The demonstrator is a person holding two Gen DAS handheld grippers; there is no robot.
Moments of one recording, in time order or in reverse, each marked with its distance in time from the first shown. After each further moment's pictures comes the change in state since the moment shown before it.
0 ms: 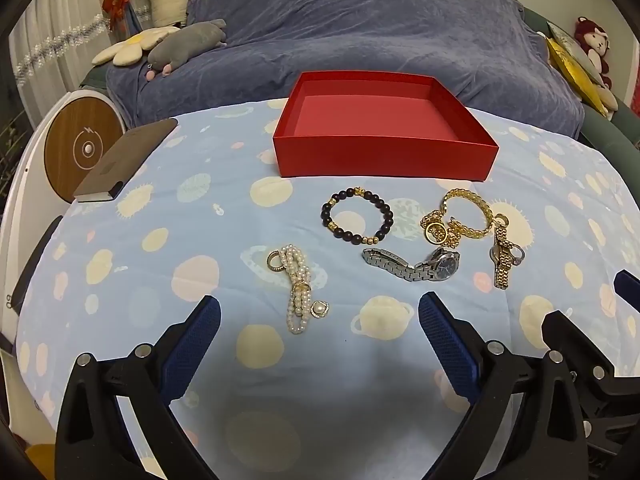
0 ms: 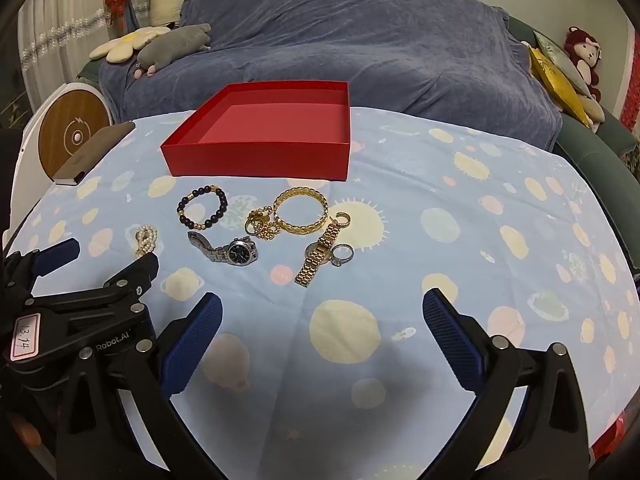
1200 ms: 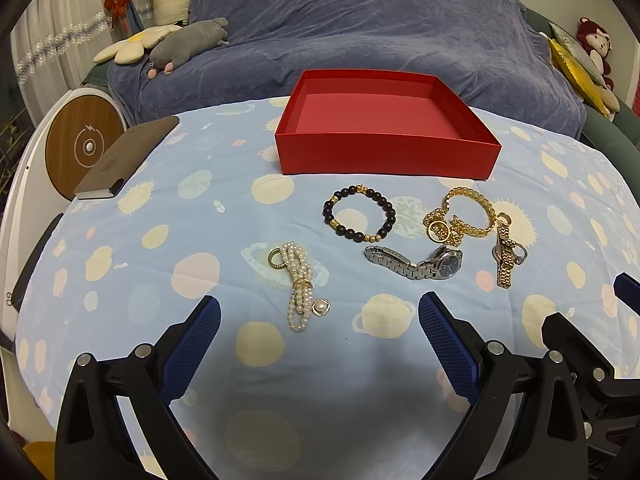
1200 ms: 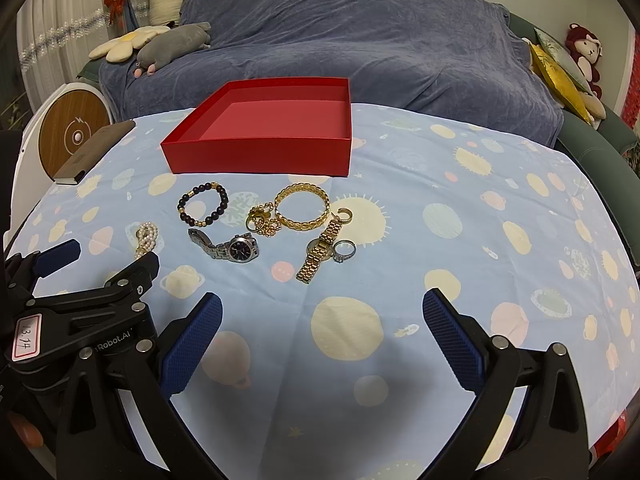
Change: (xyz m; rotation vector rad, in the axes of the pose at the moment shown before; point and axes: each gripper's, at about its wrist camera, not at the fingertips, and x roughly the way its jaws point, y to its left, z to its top) left arm 0.002 0.004 -0.003 -0.007 0.003 -0.003; right arm 0.001 -0.001 -0.002 0.007 0.006 0.007
